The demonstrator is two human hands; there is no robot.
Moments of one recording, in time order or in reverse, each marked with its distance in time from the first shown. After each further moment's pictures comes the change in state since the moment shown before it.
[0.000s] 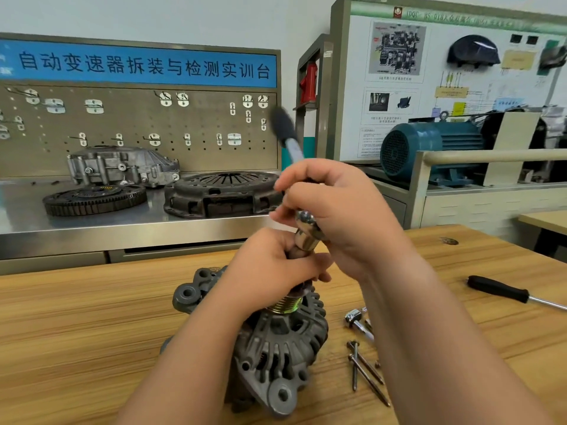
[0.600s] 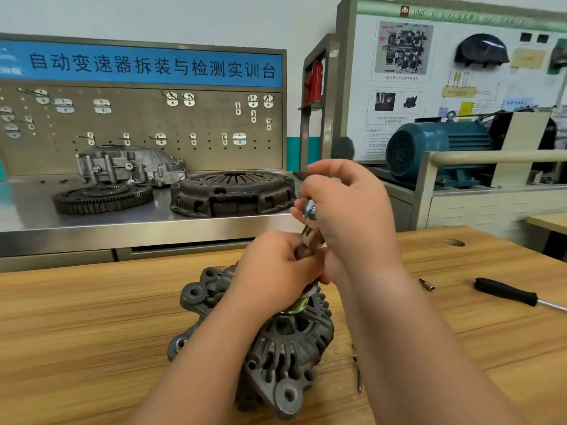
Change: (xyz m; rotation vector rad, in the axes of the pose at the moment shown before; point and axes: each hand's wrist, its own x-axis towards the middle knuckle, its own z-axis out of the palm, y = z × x) left_hand -0.003 0.001 0.006 0.182 0.135 -0.046; right_hand -0.003 0.004 0.017 0.108 0.369 0.062
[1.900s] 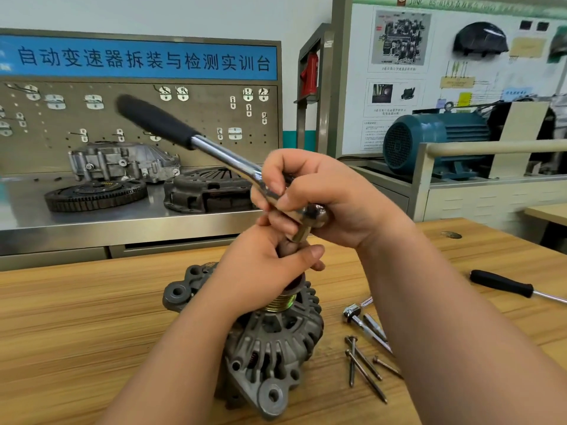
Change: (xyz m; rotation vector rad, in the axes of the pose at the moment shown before) left_hand 0.001 -0.006 -0.004 -0.058 -0.043 0.019; right_hand 0.030 -0.008 -0.022 0.131 -0.938 0.046
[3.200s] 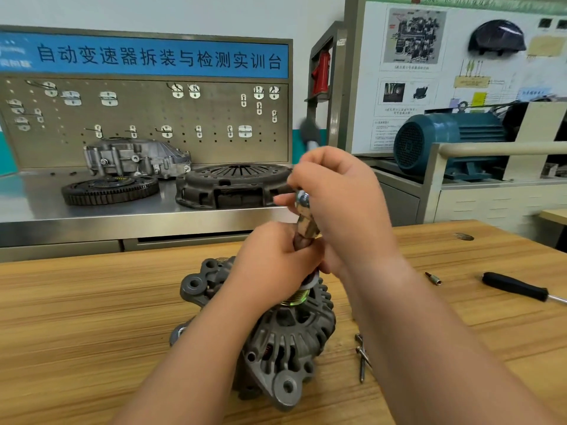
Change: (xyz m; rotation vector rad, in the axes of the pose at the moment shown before) left_hand -0.004 0.008 0.002 0.099 0.070 -0.015; right_hand 0.000 0.016 0.034 -0.124 0.729 -0.139
